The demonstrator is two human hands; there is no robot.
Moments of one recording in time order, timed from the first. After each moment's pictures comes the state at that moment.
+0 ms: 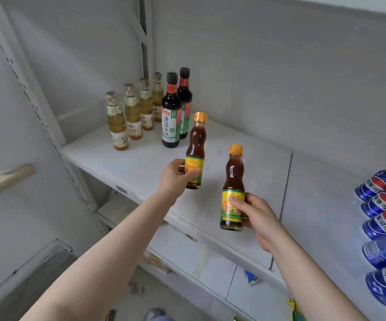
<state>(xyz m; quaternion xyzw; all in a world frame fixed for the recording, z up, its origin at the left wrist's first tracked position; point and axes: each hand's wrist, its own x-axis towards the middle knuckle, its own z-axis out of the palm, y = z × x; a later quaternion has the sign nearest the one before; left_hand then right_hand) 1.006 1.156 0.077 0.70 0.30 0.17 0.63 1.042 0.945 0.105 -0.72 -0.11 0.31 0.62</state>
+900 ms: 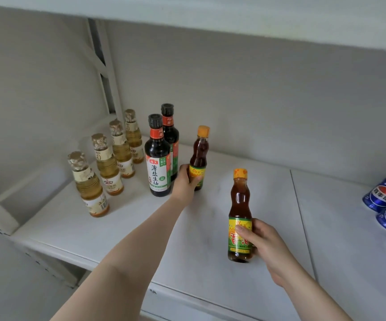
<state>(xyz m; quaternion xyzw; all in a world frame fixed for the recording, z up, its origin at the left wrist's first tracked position) 1.183 1.258 0.039 0.82 0.16 0.16 0.52 1.096 1.020 0.081 -0.72 -0.03 0.22 0.66</state>
